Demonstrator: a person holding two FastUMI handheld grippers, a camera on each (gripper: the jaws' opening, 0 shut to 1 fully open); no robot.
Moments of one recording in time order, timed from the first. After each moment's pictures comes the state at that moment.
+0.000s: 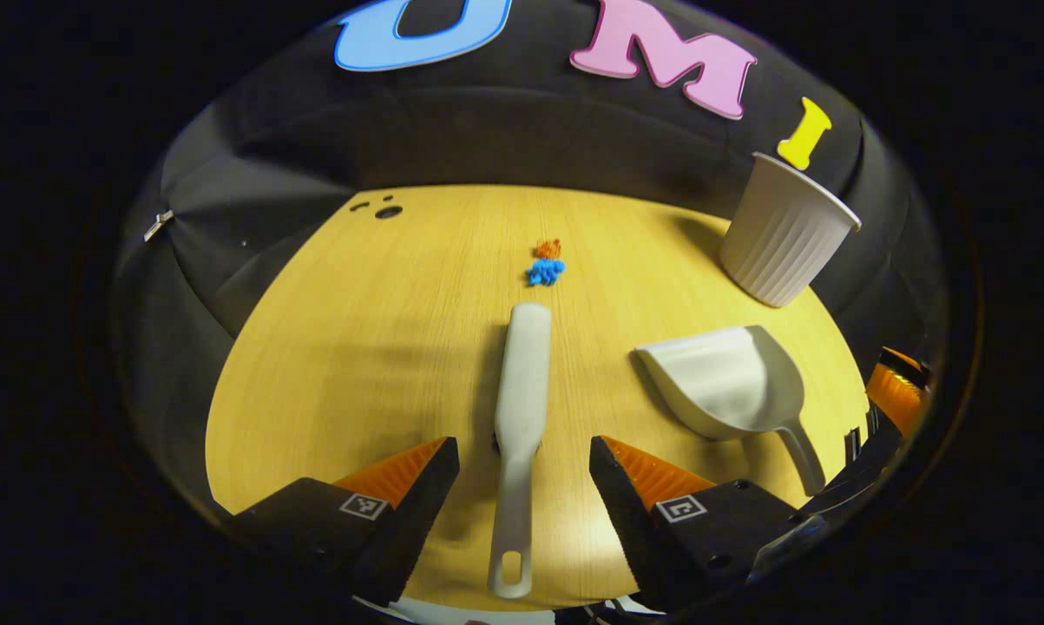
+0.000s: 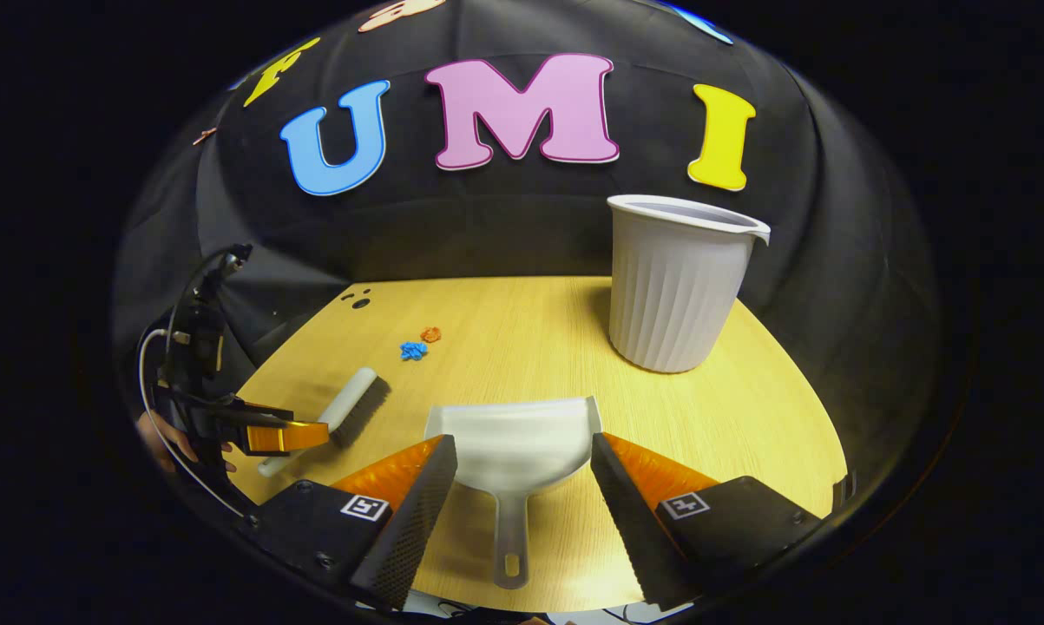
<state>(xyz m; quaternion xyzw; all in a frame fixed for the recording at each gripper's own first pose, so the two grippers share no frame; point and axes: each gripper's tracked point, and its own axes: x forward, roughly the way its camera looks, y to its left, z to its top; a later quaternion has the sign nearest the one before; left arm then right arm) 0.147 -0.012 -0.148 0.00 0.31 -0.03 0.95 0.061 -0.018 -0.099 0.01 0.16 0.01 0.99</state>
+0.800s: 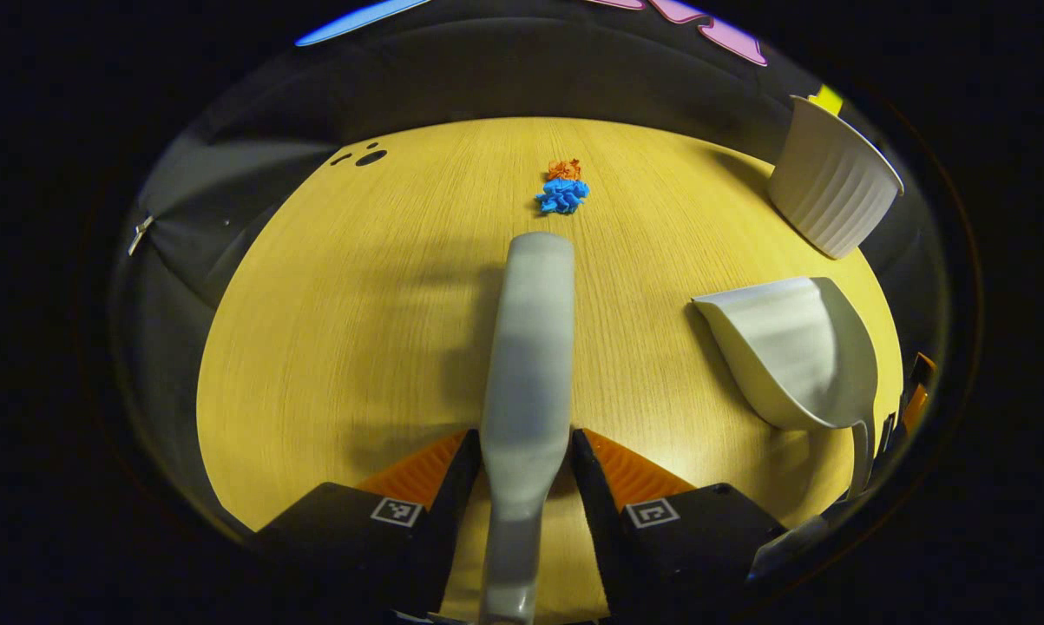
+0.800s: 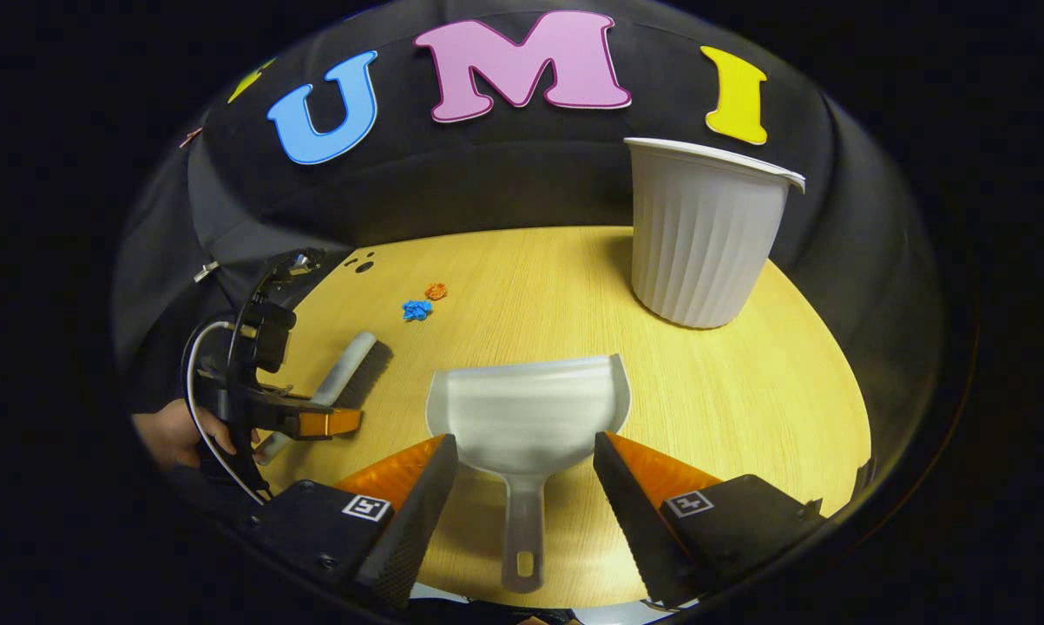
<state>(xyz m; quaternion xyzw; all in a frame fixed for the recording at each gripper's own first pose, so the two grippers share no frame) 0.191 -0.012 -0.202 0.03 0.38 0.00 0.92 0.075 -0.011 -0.144 0.03 0.24 0.04 0.97</state>
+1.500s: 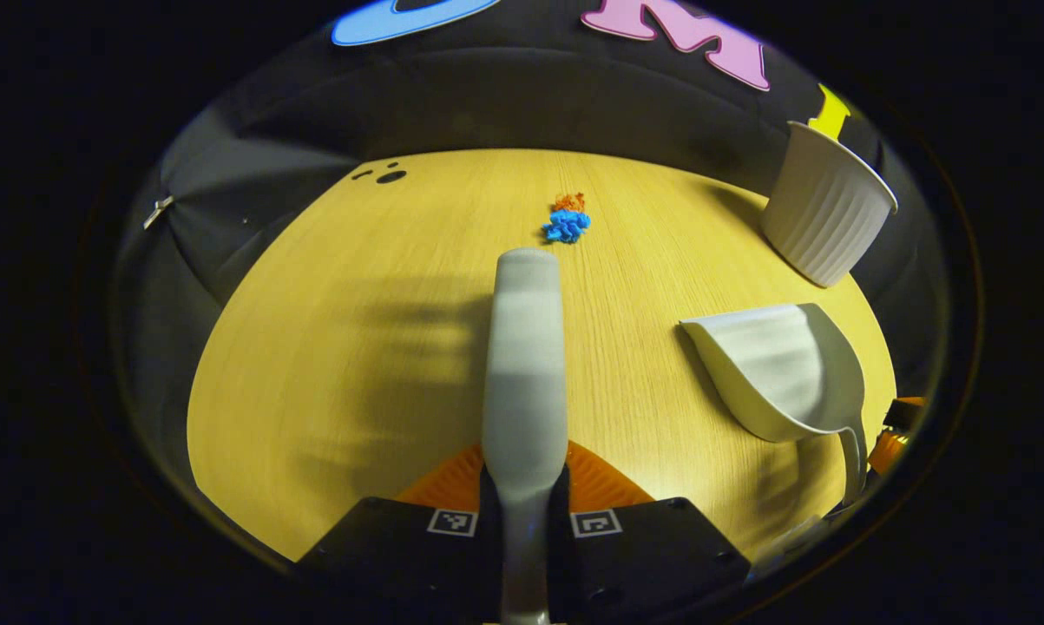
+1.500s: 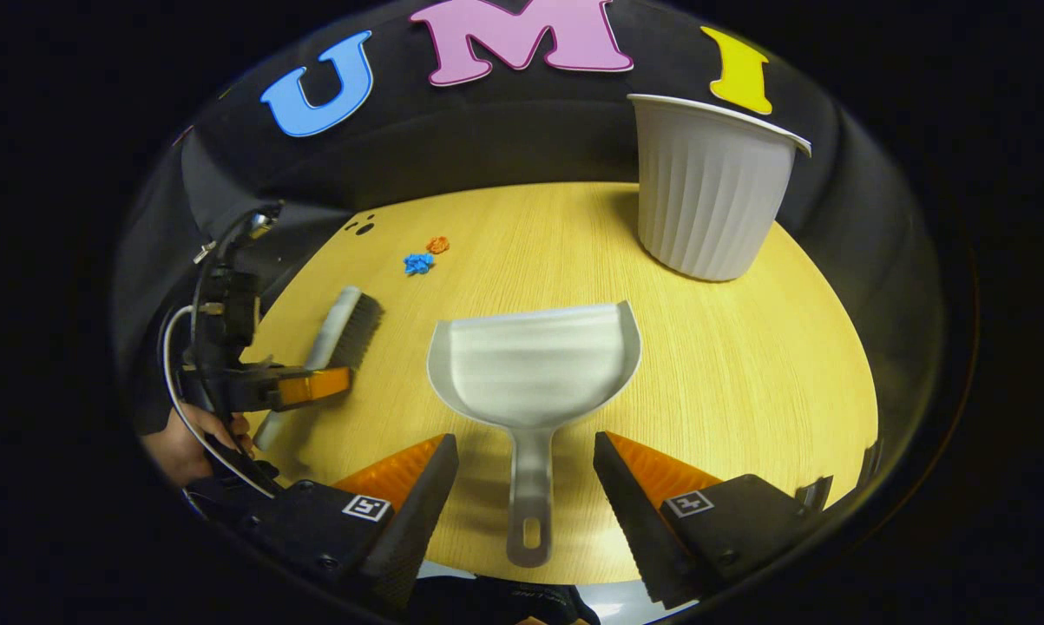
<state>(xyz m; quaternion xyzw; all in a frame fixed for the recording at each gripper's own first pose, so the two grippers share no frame) 0.176 -0.008 -0.185 0.00 0.30 0.01 0.95 0.055 -0.010 -0.180 0.03 0.31 0.04 0.95</state>
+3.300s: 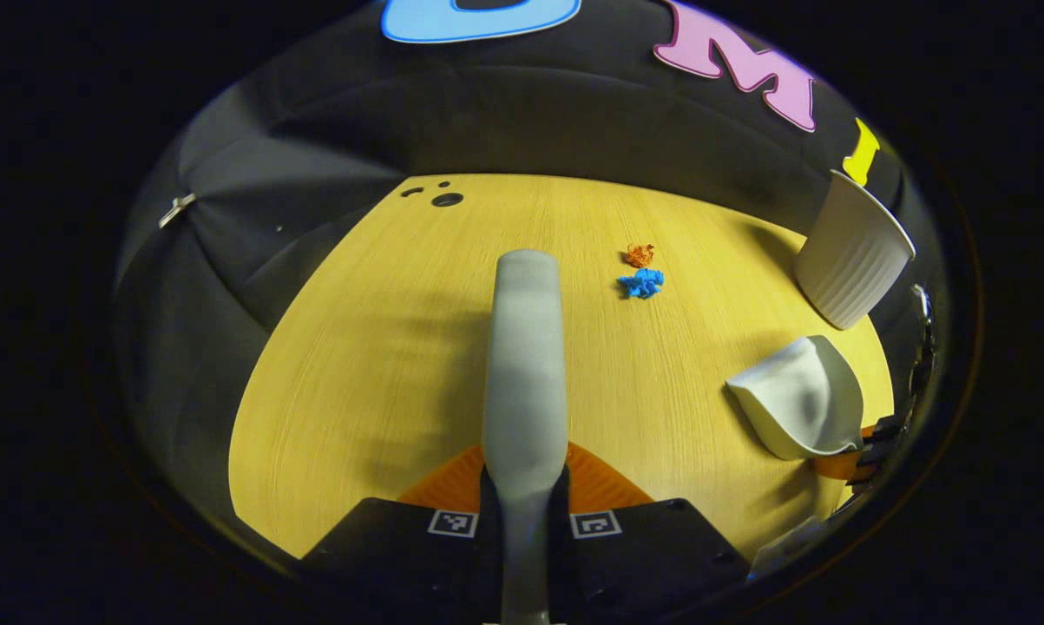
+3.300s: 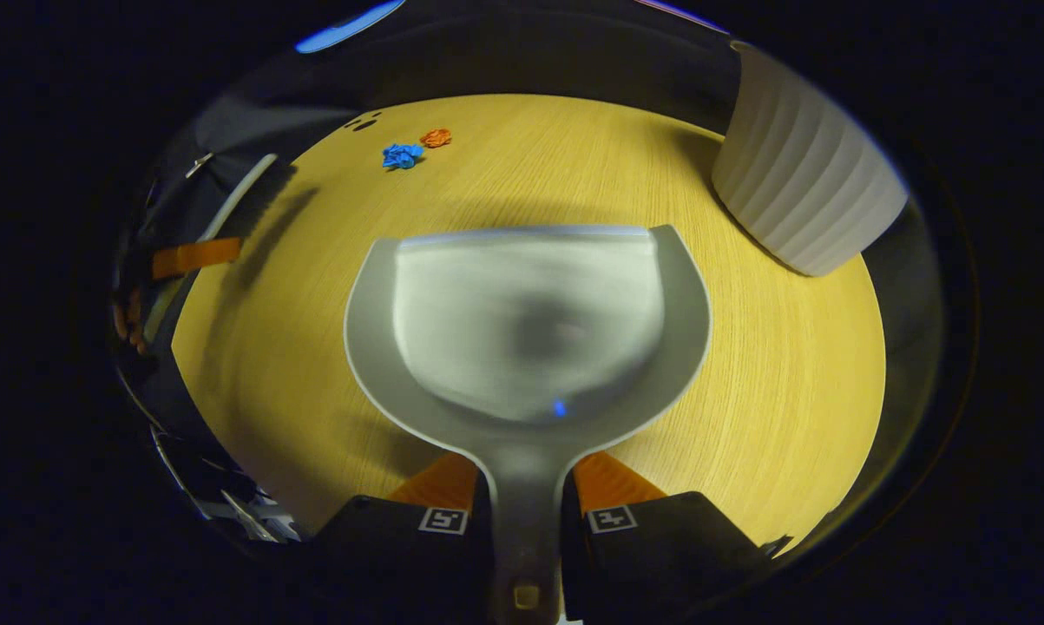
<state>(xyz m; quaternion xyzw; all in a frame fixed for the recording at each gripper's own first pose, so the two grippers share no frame) 0.221 0.067 -0.135 0.00 0.30 0.03 0.95 0.109 -0.021 -0.253 -0.08 0.44 0.10 0.89</state>
